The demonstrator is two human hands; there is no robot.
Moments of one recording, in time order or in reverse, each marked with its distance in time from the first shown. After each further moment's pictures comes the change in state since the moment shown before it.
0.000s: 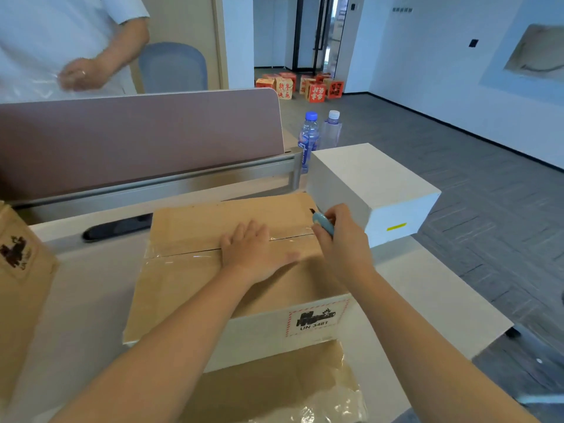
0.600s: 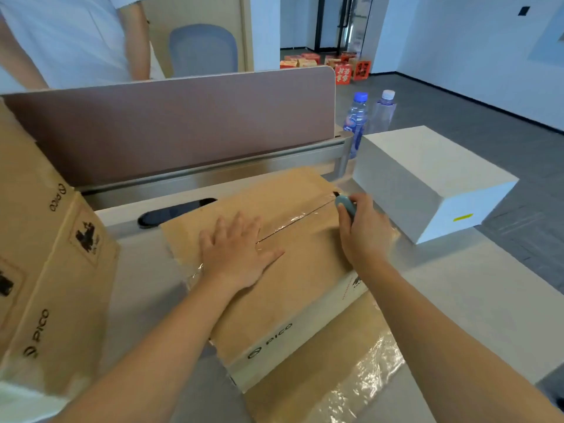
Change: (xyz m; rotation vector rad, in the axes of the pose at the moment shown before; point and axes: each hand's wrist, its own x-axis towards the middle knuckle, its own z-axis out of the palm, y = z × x) left_hand -0.023 -0.129 -0.011 0.099 -0.004 -0.093; right_hand 0.013 -0.047 0.084 -0.075 0.163 0.038
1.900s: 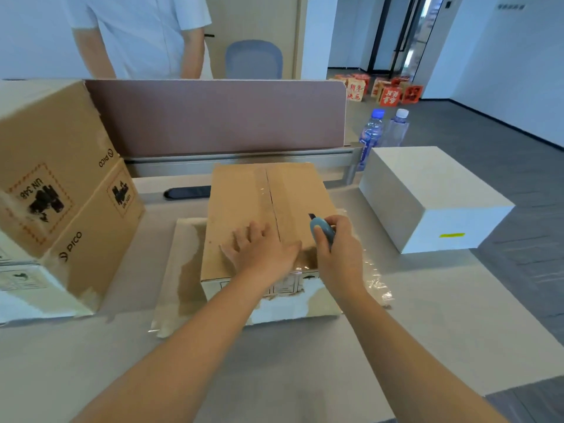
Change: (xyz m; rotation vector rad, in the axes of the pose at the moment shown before) left_hand -0.071 0.110 0.001 -0.303 0.030 -0.328; right_hand -0.055 0.039 -0.035 0.337 -0.145 -0.198
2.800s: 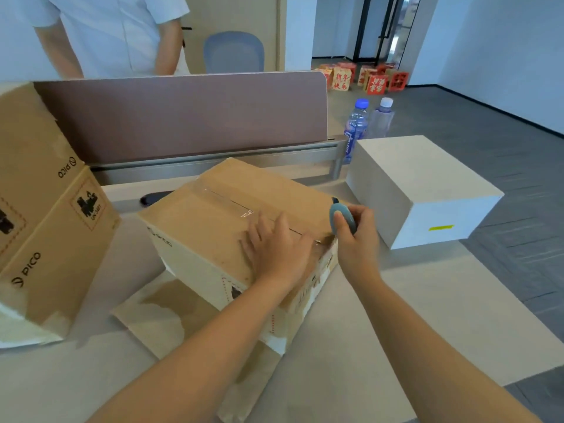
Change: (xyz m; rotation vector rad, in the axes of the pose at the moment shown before) left_hand 0.009 0.049 0.017 -0.317 0.119 0.098; right_hand 0.035 0.035 -0.023 0.377 0.116 0.163
